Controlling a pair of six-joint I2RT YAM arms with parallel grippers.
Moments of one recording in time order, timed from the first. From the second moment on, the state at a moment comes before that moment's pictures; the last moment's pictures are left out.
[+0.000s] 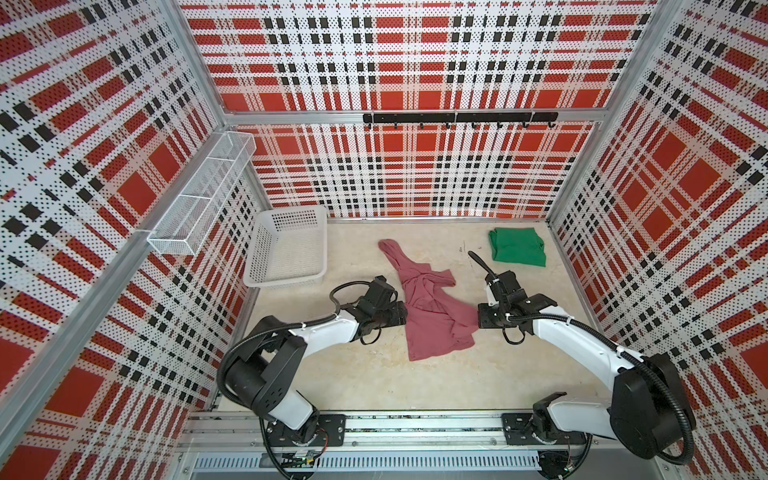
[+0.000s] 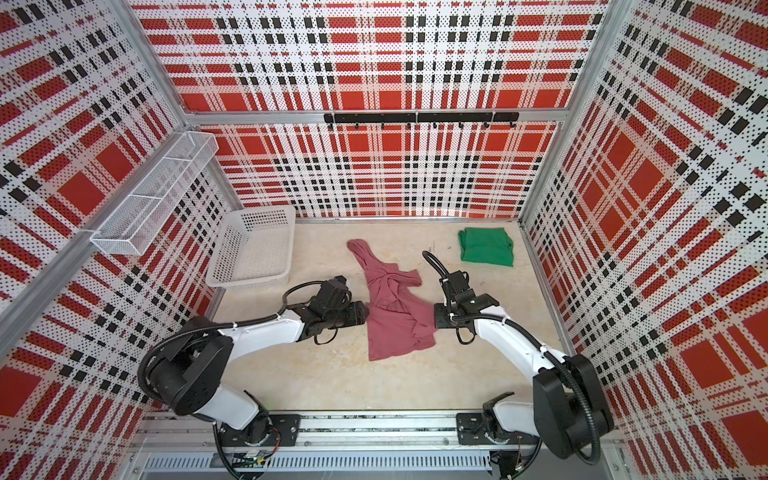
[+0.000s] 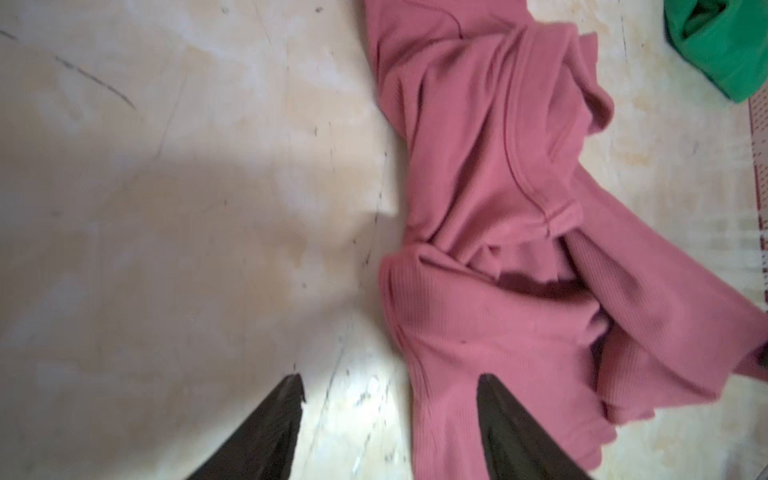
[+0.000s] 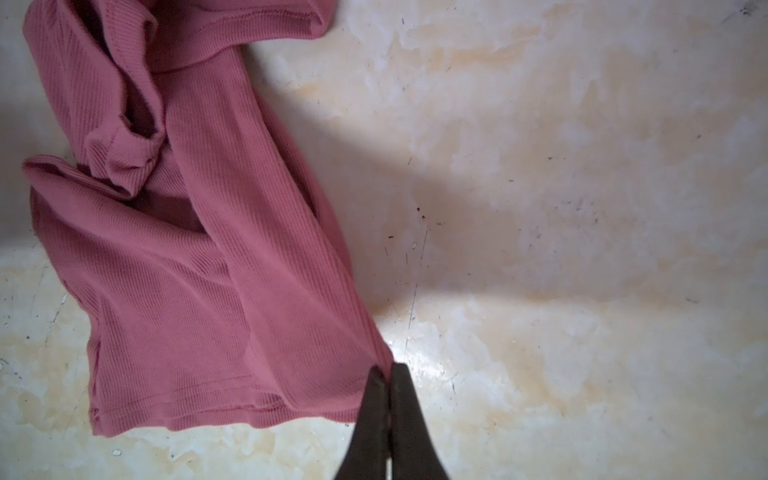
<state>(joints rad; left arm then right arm) -0.68 1.51 0.76 -0.14 0.04 -0.70 0.40 1.29 0.80 -0.60 0.02 0.35</state>
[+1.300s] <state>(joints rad) -0.62 1.45 1.06 -0.34 0.14 -0.73 0.33 1.23 1.00 -0.63 0.08 0.29</state>
